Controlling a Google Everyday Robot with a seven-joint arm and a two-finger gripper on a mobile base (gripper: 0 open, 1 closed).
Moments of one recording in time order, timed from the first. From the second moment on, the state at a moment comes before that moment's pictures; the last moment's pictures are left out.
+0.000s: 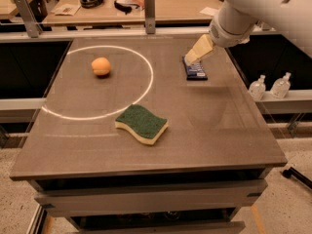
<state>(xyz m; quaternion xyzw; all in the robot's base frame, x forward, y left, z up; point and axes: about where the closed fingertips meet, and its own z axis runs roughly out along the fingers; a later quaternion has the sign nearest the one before) 0.683 -0.188 0.912 -0.19 0.94 -0.06 0.29</state>
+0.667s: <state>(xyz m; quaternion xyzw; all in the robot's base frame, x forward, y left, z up) 0.716 -0.165 0.881 -0.10 0.96 -0.09 0.23</state>
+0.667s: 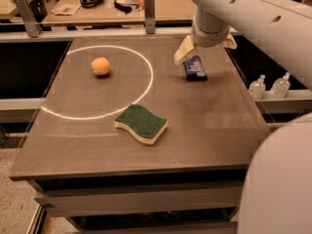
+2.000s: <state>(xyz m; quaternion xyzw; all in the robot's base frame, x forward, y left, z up) 0.738 -0.147 0.839 -0.09 0.97 -0.01 0.21</state>
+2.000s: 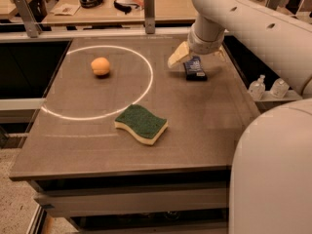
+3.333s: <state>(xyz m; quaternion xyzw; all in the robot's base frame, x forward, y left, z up) 0.743 -0.147 0.821 -0.10 0.97 0.00 0.23</state>
